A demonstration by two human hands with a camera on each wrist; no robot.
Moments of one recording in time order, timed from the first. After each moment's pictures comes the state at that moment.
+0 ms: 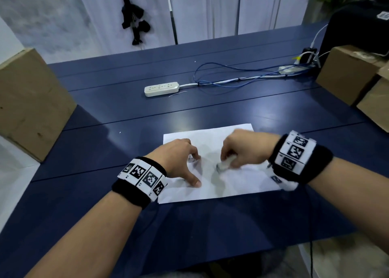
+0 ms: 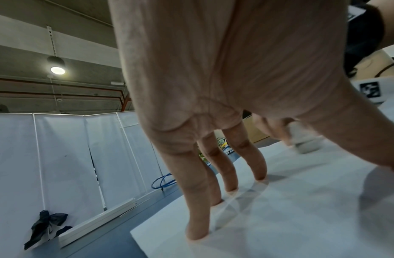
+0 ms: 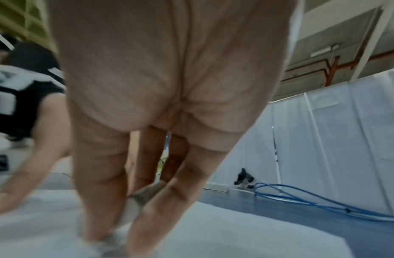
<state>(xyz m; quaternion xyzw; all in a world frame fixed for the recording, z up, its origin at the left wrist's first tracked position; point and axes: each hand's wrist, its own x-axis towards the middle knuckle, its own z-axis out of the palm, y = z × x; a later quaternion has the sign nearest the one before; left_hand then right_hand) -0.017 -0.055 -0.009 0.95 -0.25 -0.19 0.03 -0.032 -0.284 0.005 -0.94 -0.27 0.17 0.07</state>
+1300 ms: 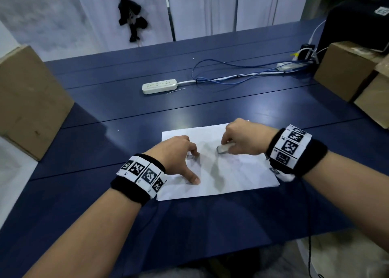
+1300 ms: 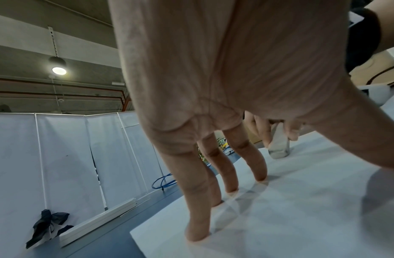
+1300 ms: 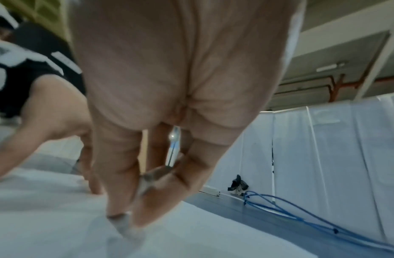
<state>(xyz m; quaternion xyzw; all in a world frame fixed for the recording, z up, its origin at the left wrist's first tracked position) -0.017 -0.056 -0.007 0.95 -0.26 -0.19 0.03 -0.025 -0.288 0.005 -0.96 -0.24 0.11 0.04</state>
